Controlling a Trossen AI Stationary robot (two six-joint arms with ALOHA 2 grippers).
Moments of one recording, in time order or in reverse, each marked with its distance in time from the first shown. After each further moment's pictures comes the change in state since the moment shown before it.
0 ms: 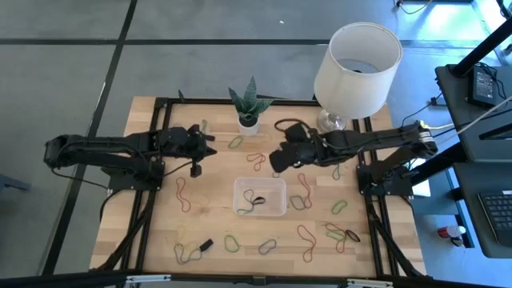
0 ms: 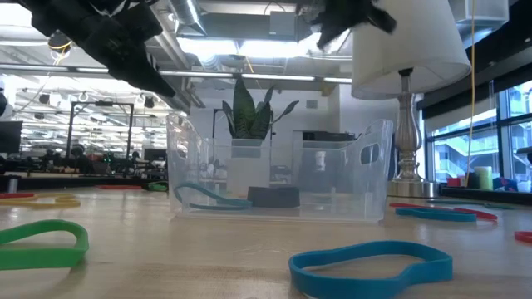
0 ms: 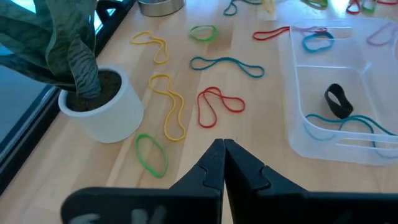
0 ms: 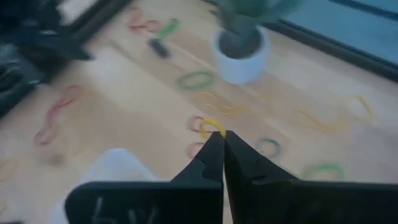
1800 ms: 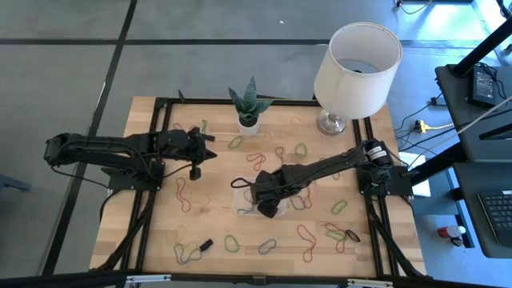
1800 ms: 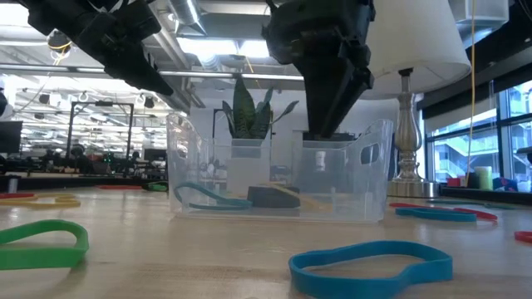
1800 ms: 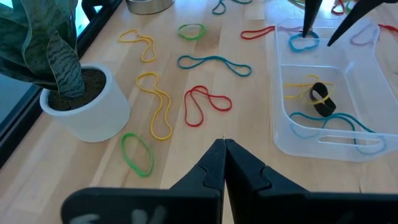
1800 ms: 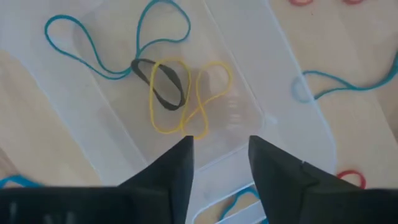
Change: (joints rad) left arm -0.037 0.000 0.000 -0.008 0.003 -0.035; right arm 0.100 0.445 0.126 -0.117 -0.431 -0.170
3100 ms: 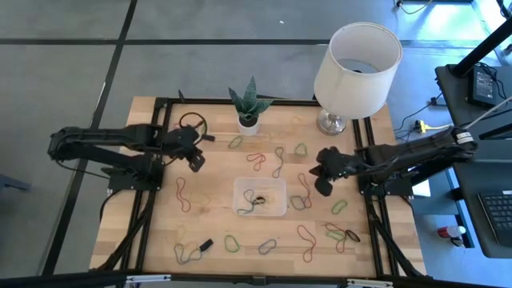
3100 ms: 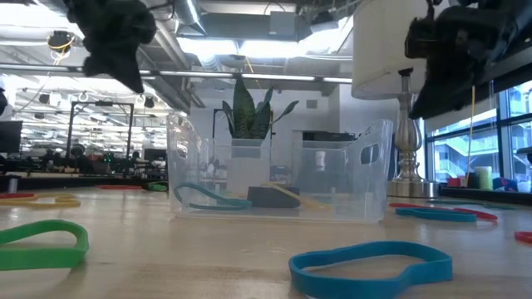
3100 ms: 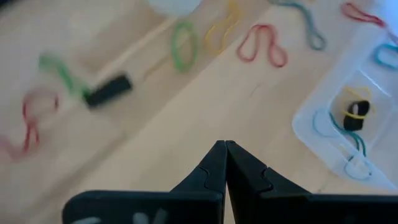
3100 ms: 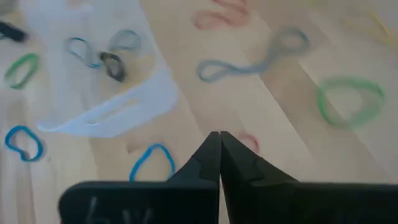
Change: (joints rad) left arm -0.049 0.122 0.314 -0.621 -0.152 -0.765; right arm -0.070 -1.073 -1.071 0.575 0.086 -0.156
